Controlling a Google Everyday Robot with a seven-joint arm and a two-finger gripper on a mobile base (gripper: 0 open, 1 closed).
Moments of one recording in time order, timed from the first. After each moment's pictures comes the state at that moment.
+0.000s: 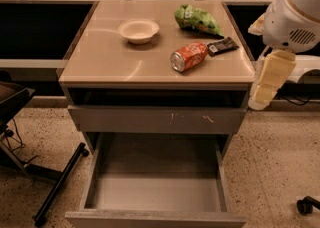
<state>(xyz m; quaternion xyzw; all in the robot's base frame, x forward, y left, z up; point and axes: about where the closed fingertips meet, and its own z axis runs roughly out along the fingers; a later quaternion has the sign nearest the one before) 0.482 -0.196 0.954 -0.62 0.77 -0.02 0.16</state>
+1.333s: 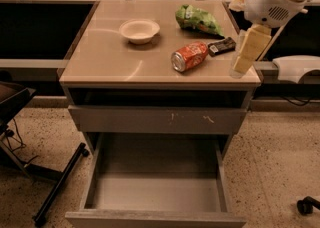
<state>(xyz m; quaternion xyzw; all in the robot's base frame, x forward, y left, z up) 0.558 -0.170 0.968 -0.65 0.72 -0.01 0.24</state>
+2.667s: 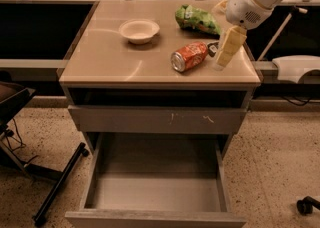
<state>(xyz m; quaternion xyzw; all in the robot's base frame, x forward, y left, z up) 0.634 -0.156 0.928 -0.65 0.71 0.05 0.27</state>
